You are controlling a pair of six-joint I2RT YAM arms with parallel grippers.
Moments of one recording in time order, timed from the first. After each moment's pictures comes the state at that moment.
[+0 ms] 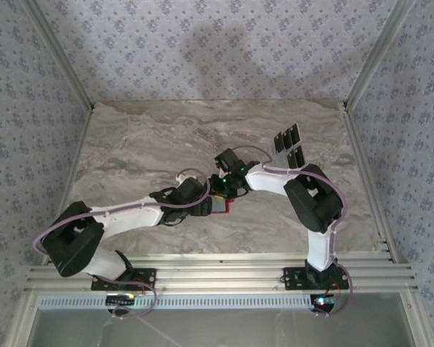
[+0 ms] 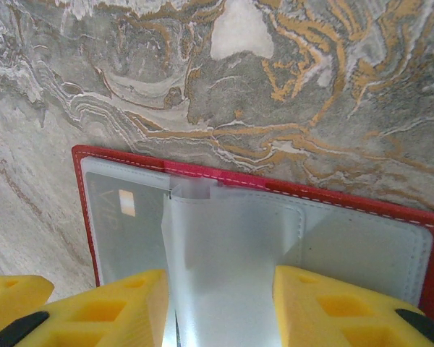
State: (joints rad) left arm -0.87 1.43 0.71 -0.29 -0.25 -0.71; right arm 0.72 1.91 1.17 -0.29 -0.33 0.80
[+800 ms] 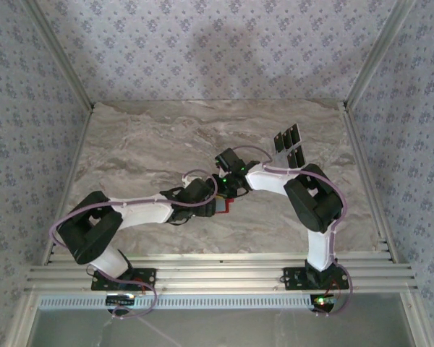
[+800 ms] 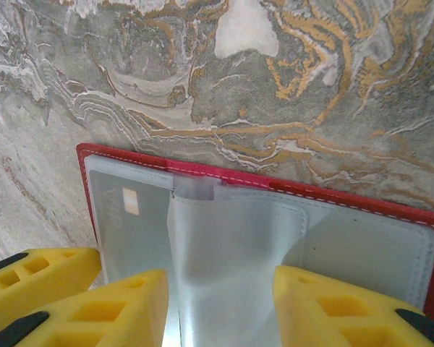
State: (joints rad) left arm -0.88 1.56 0.74 -0.24 -0.26 -0.72; right arm 0.71 1.91 1.17 -0.29 -0.35 0.80
